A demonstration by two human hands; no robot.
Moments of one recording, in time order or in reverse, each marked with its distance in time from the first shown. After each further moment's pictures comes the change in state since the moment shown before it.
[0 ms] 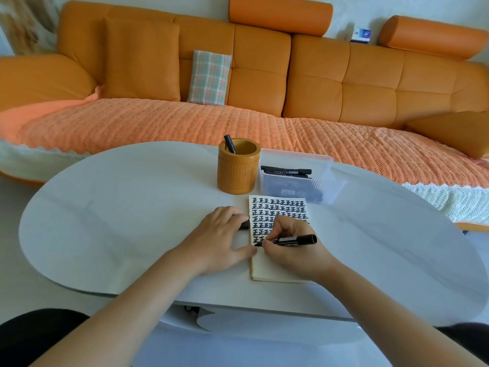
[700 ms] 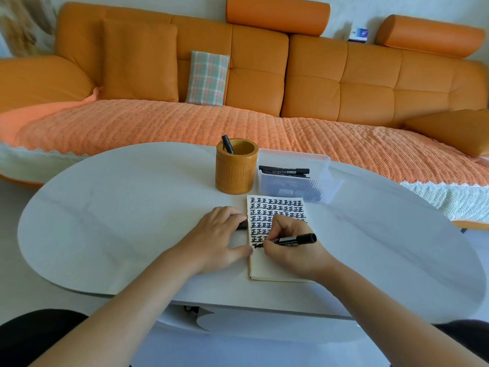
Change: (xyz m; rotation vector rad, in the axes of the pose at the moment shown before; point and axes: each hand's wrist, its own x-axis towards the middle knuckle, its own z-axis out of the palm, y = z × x) left_hand 0.000 -0.001 -0.002 -0.007 -0.038 0.001; right_hand -0.001 0.001 -0.002 0.028 -0.030 -0.029
